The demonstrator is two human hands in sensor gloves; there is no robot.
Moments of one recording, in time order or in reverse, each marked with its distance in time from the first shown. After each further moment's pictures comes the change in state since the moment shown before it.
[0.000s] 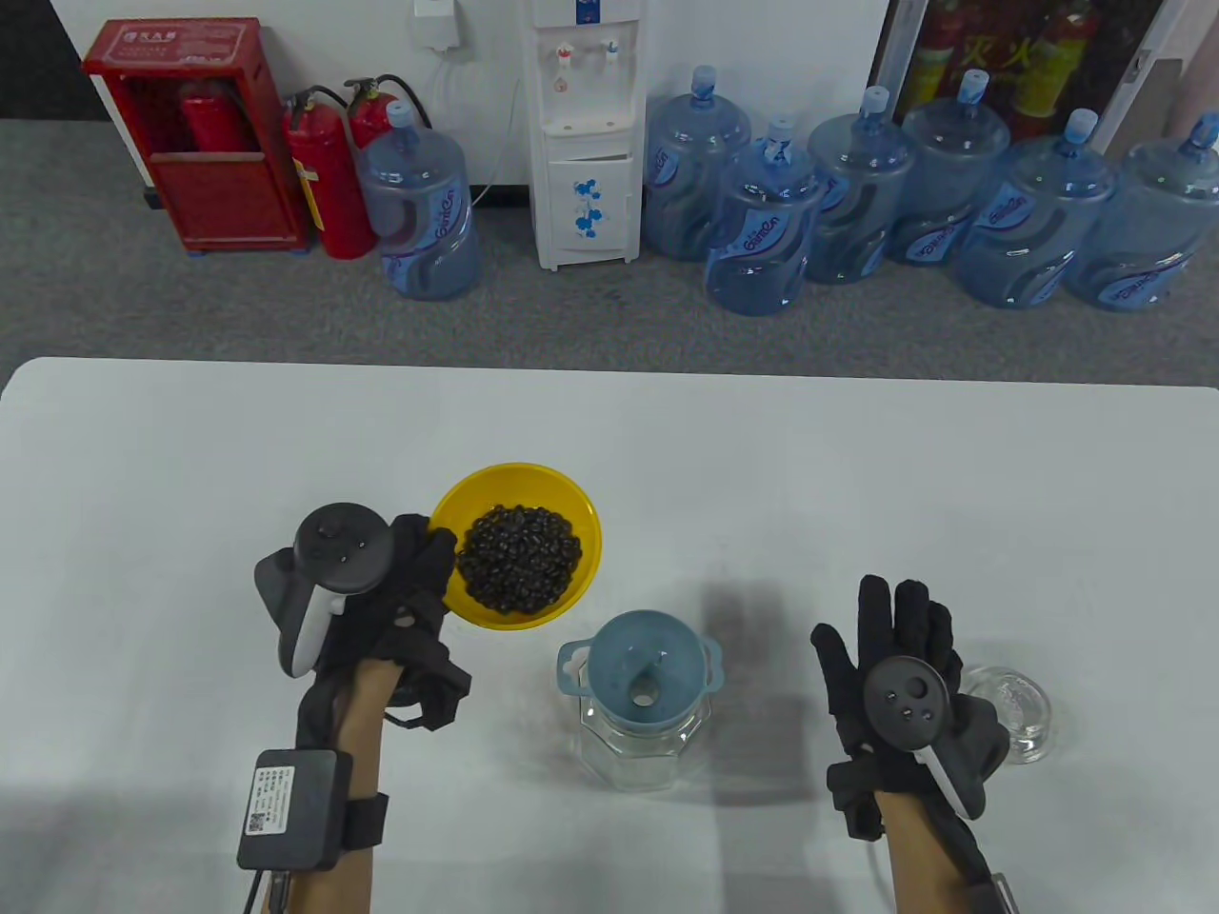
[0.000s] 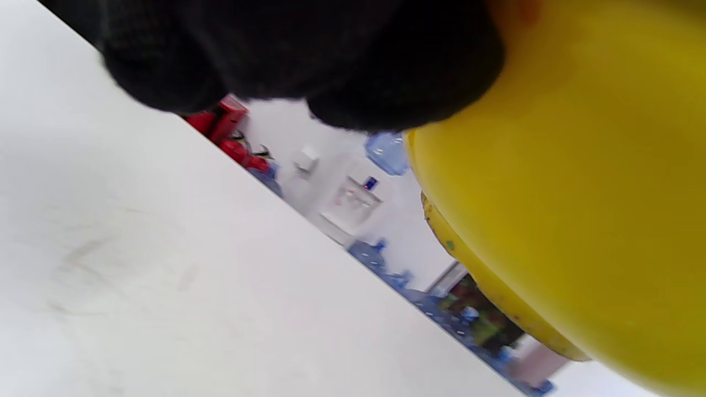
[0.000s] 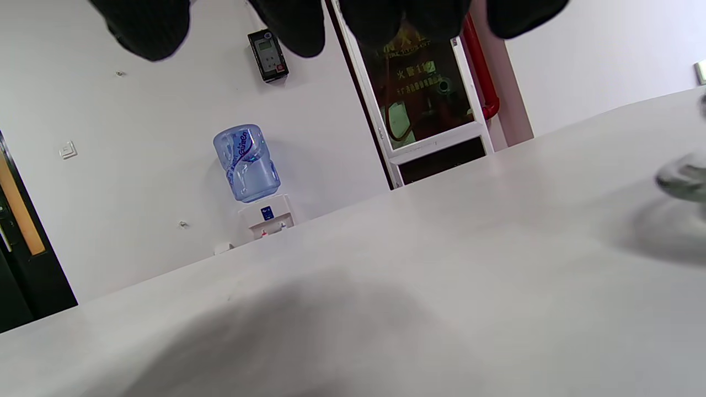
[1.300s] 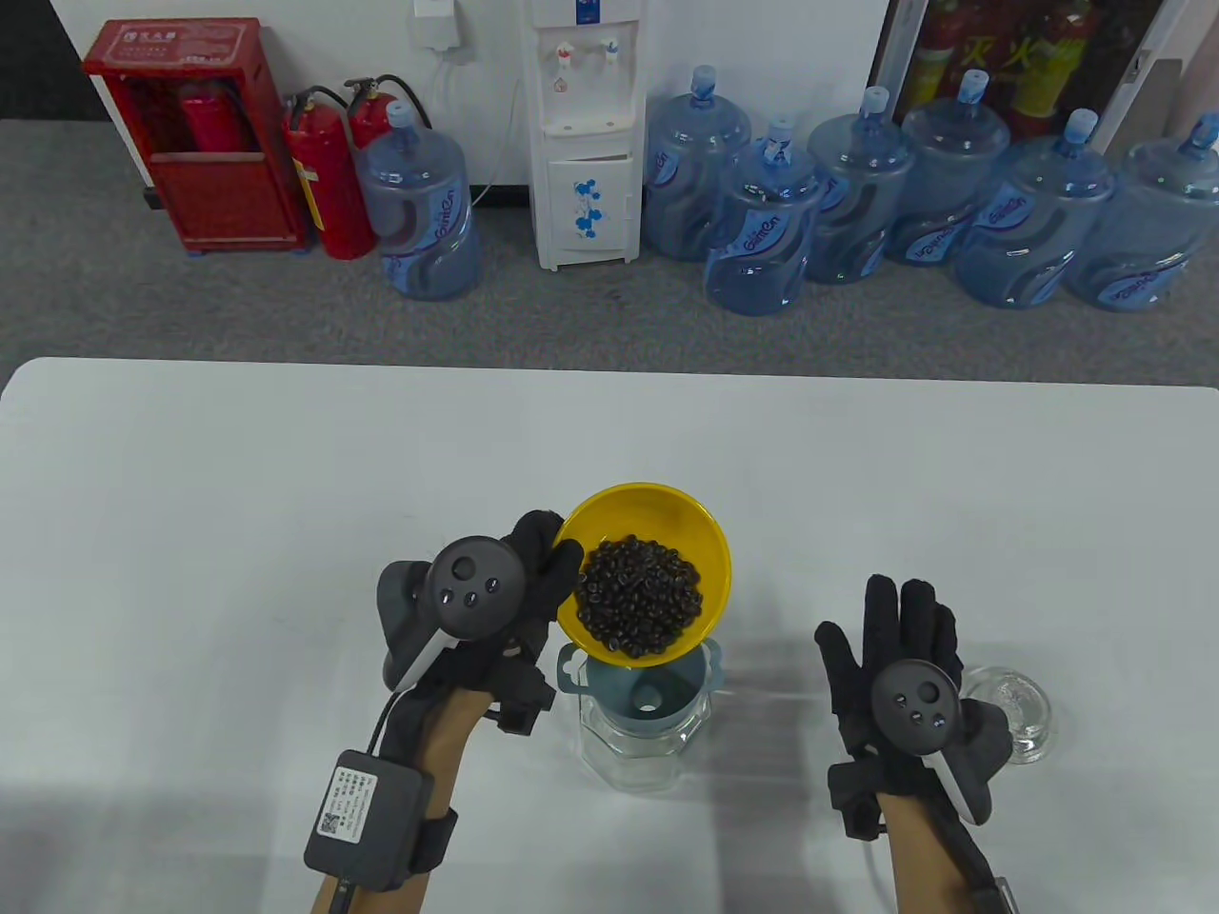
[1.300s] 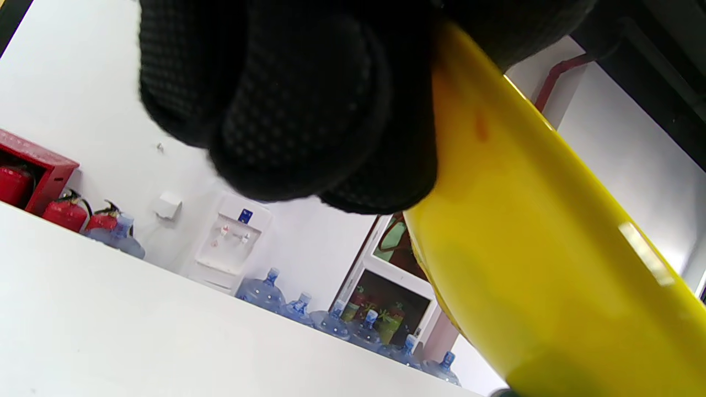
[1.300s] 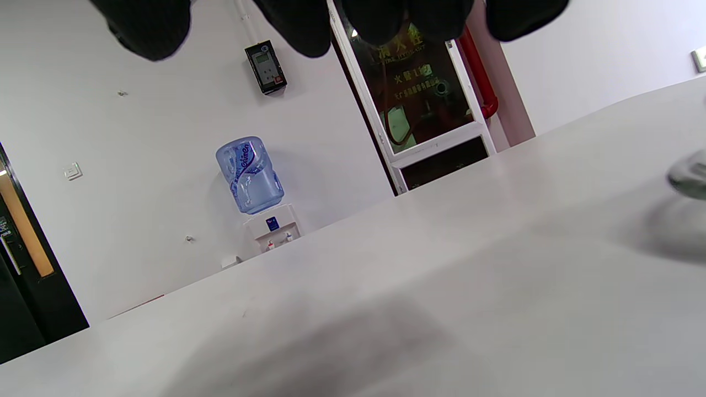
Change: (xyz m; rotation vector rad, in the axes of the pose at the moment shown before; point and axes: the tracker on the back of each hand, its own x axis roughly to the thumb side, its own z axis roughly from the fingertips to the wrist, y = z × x) left_hand 0.073 -0.032 0.028 0.112 -0.371 -0.161; right_hand -0.003 -0.002 0.001 -0.018 0.005 -0.051
